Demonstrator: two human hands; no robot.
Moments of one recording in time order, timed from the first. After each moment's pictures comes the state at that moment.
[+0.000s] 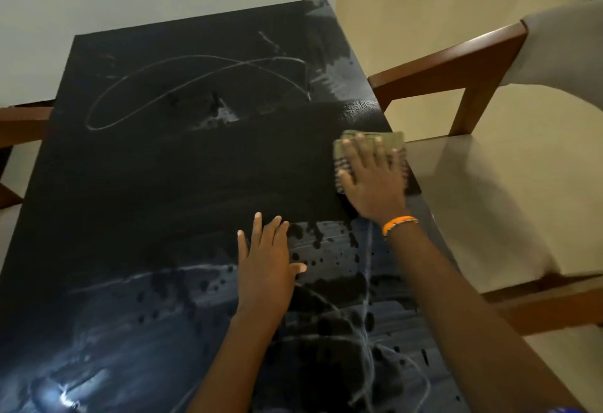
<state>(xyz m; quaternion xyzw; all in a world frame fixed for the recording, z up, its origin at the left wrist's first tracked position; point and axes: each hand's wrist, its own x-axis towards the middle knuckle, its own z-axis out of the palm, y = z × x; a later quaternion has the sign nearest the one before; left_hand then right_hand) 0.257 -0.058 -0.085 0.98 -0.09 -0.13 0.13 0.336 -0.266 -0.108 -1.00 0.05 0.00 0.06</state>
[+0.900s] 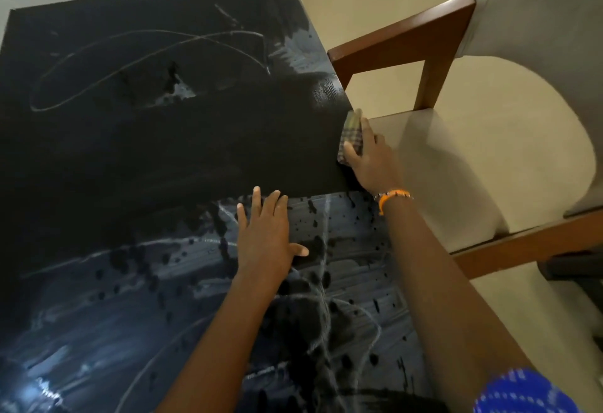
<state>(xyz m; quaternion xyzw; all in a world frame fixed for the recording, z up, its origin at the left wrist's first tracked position) 0.240 -0.106 -0.076 0.97 -0.14 -0.18 0.09 0.300 -0.317 -0.098 -0.95 0.19 0.03 0.25</state>
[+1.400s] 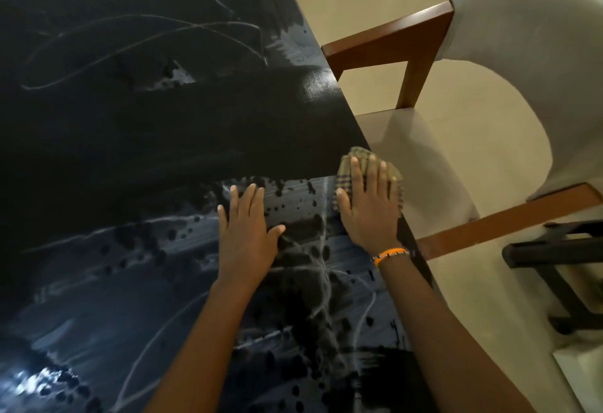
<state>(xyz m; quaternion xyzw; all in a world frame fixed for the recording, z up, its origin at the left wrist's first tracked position) 0.210 -0.064 -0.077 0.96 -0.11 -0.13 0.21 0.192 -0.268 -0.104 -0.98 0.17 0.00 0.04</state>
